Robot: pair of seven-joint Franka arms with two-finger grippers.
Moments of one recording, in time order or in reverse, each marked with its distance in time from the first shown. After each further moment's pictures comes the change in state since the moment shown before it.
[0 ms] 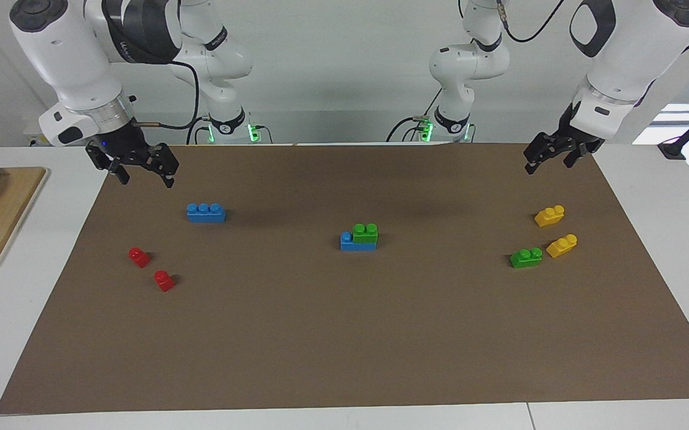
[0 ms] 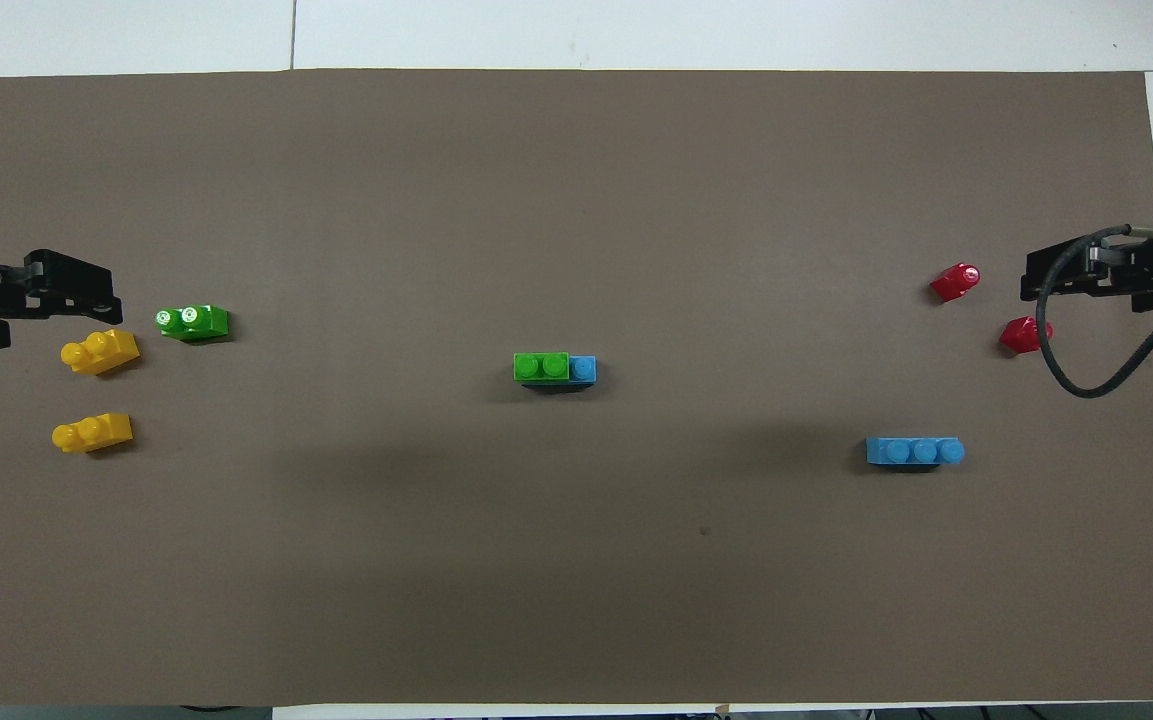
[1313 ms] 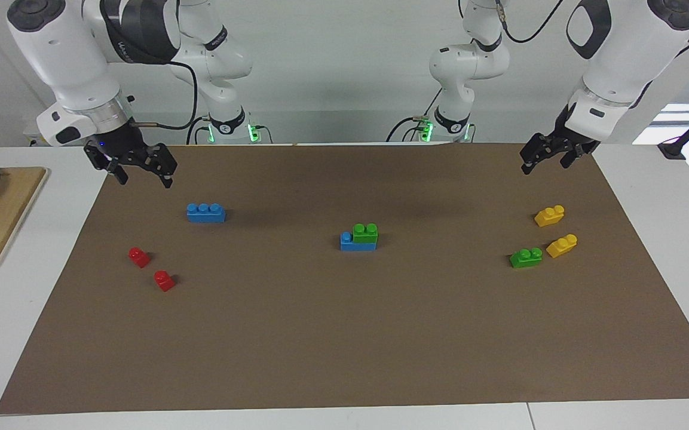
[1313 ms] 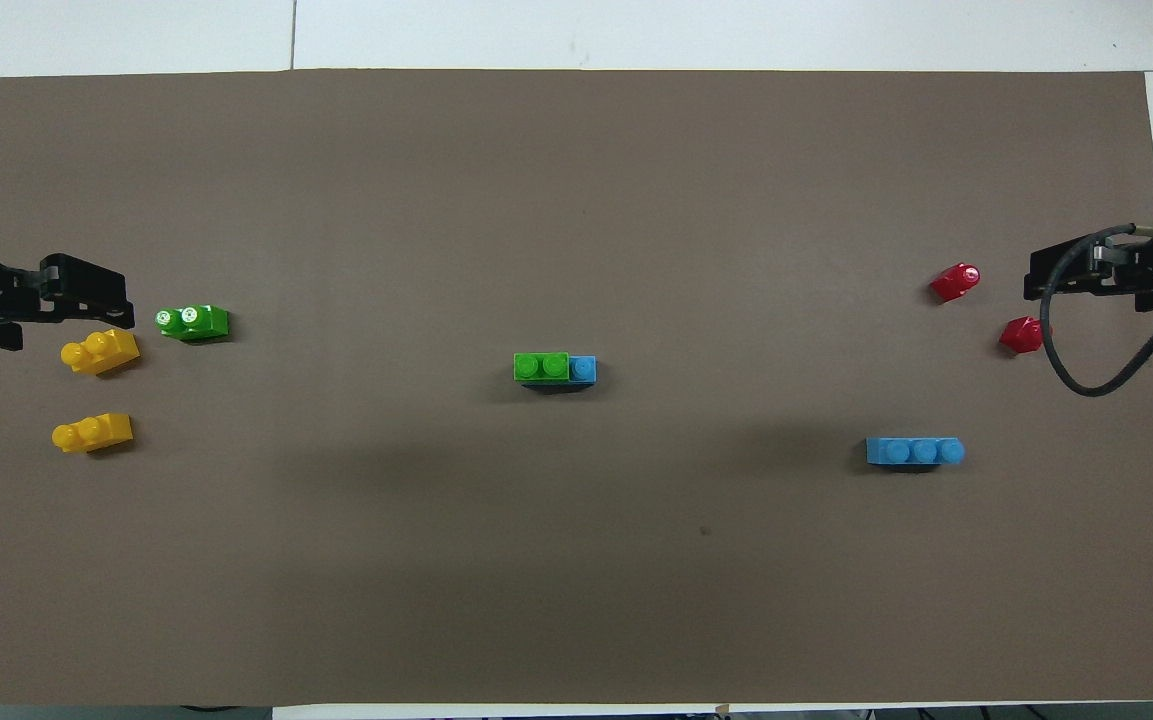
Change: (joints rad) left arm -0.003 0.002 -0.014 -0.008 0.000 -0.005 0.000; right arm -0.003 0.000 -0.001 0.000 0.000 0.002 0.000
